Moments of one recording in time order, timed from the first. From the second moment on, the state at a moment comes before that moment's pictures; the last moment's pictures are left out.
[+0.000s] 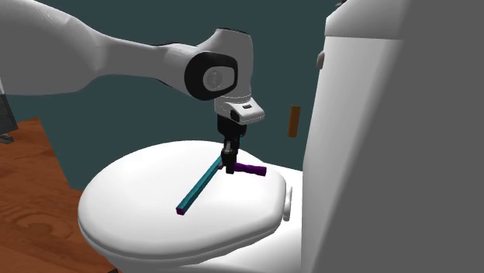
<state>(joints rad) -0.07 0.15 0.20 -1.65 0.04 1.81 0.89</state>
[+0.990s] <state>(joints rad) -0.07 0.17 0.20 -1.44 0.03 1.61 0.90</state>
